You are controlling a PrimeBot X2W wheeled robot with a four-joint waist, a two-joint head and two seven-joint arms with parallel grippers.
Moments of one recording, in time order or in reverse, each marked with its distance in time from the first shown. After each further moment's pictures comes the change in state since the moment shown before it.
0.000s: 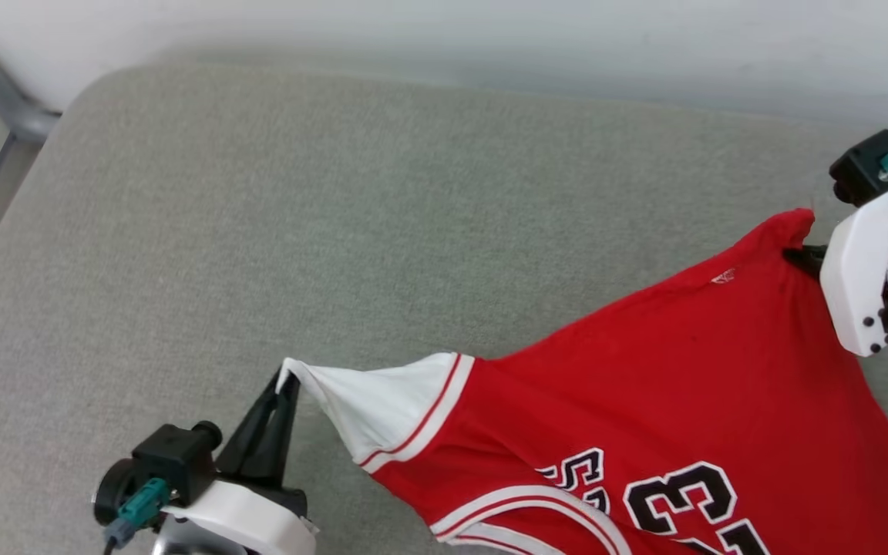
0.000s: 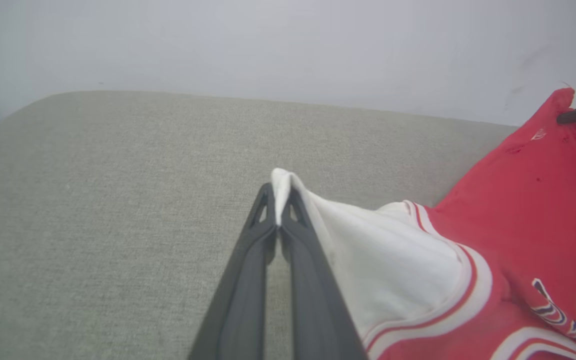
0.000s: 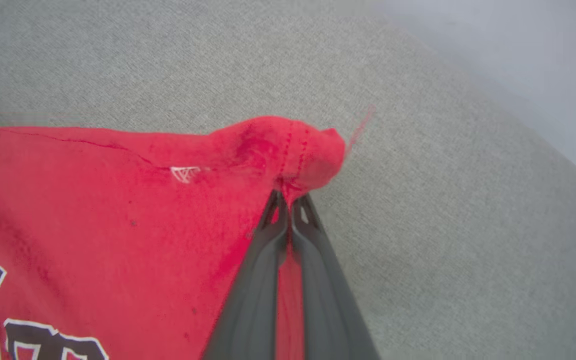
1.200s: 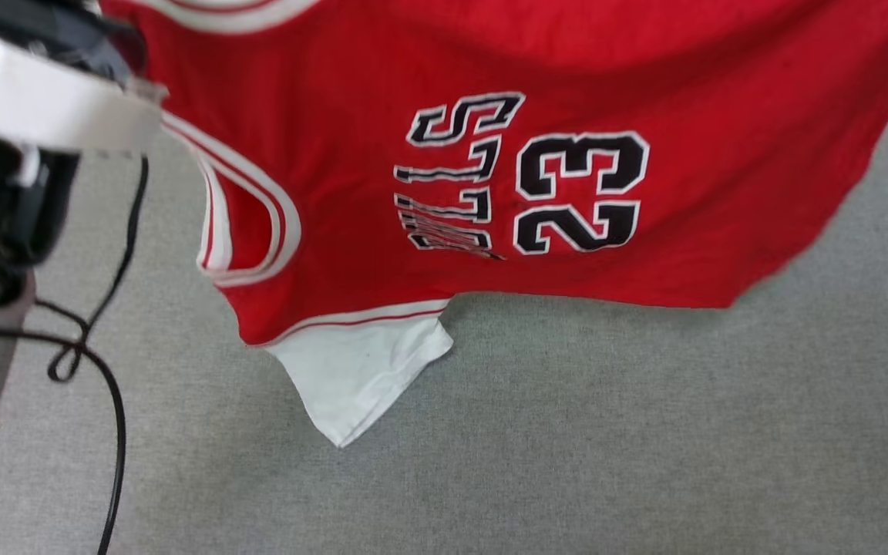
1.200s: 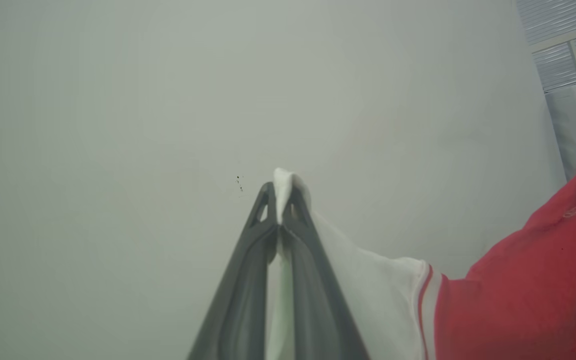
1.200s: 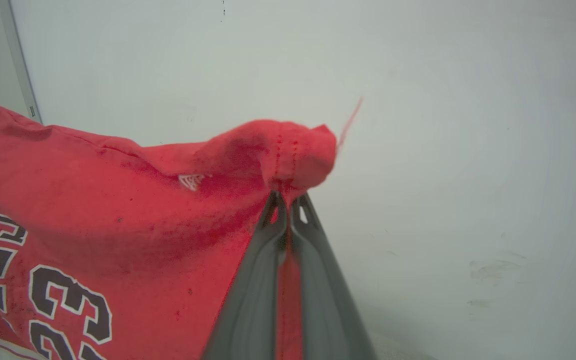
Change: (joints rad) left arm -0.823 0.164 0.130 -0.124 0.034 -0.130 0.242; right arm 0.069 0.126 -0.661 -0.438 -0.179 0.000 -0.164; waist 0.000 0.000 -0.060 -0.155
